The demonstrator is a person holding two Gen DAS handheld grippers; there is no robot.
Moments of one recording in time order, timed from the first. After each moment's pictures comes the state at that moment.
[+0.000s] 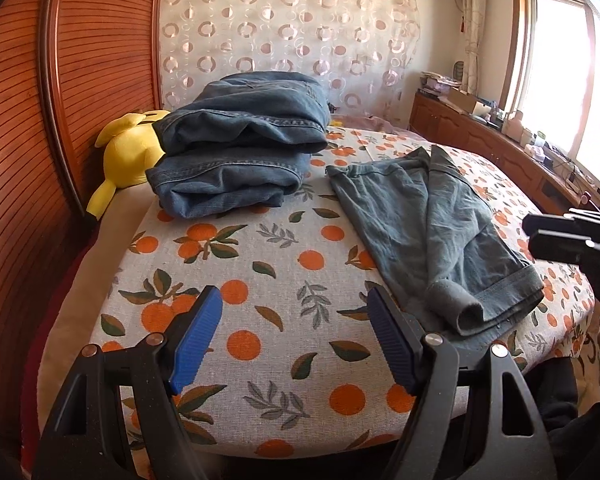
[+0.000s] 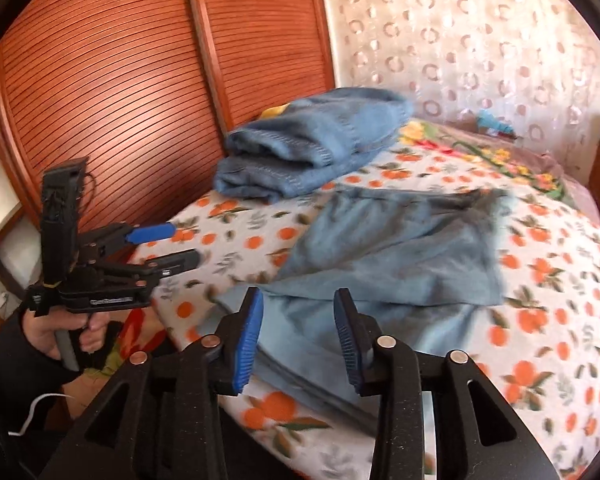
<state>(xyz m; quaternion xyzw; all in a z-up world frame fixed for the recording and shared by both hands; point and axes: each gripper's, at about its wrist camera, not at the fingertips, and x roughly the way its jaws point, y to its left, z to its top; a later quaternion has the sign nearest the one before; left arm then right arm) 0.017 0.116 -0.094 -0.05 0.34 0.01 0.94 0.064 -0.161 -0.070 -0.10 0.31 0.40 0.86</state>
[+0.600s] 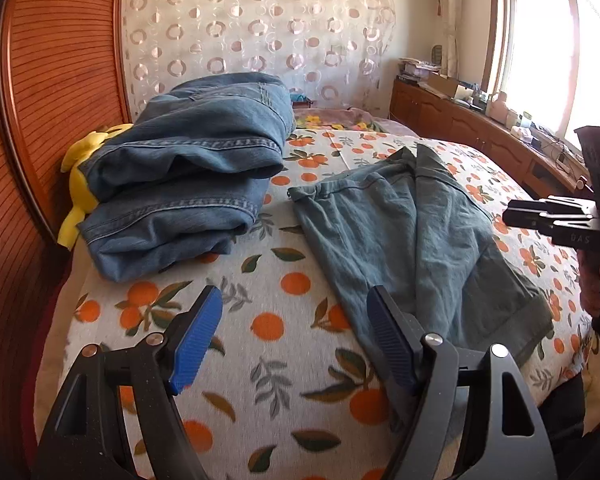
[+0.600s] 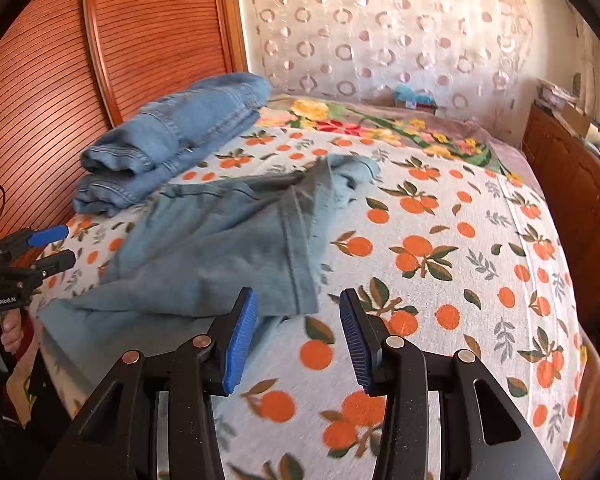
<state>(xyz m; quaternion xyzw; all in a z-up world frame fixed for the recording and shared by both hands) 0.082 0.091 -0.090 -0.02 0.35 -0.03 0.94 0.153 -0.208 -0.090 -0.08 0.34 0.28 0.89</state>
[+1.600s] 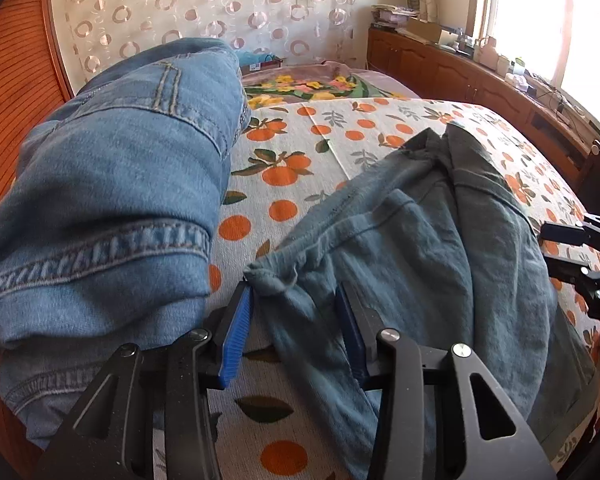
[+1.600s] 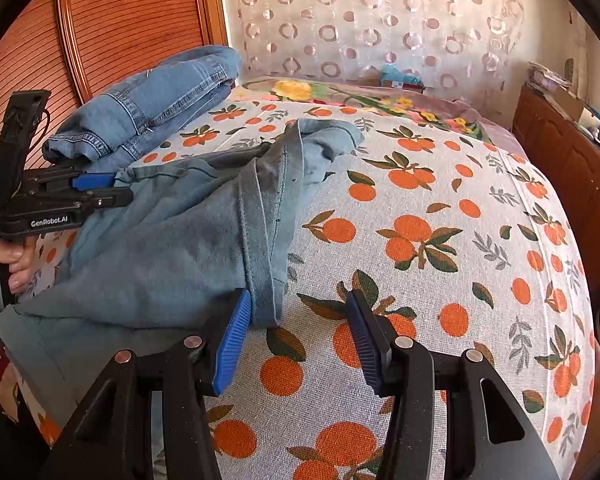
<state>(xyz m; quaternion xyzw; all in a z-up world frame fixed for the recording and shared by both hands) 0.207 0.070 -0.103 0.04 0.43 -0.07 0.90 0.192 -0.199 -0.116 -0.09 0.37 0.26 0.89</state>
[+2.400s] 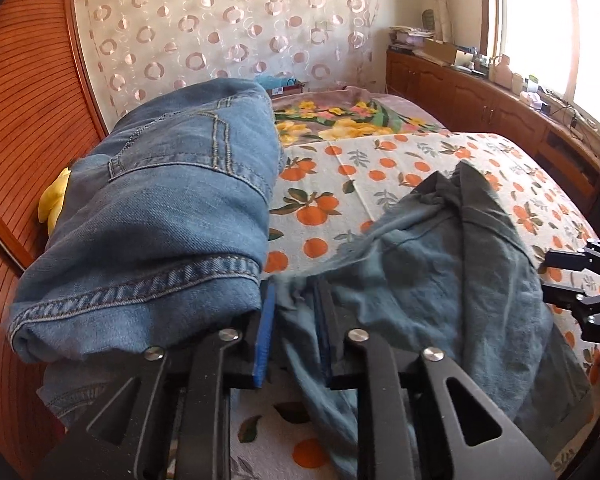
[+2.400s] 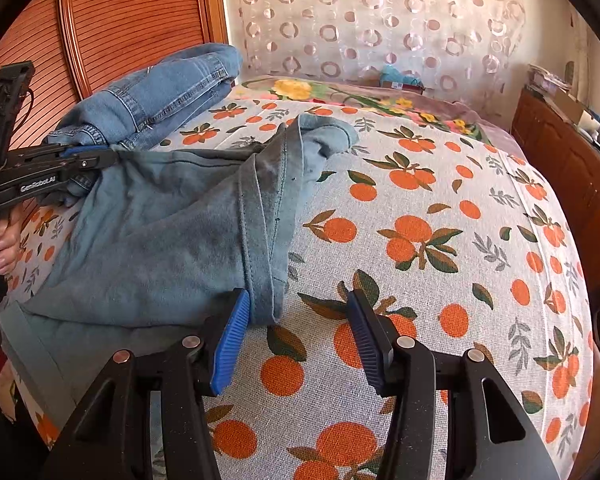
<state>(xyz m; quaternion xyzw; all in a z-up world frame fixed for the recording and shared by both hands) 0.197 0.078 -0.076 0.05 0.39 -0.04 0.92 0.193 -0.197 -0.118 -0.09 0.37 0.26 0.89</state>
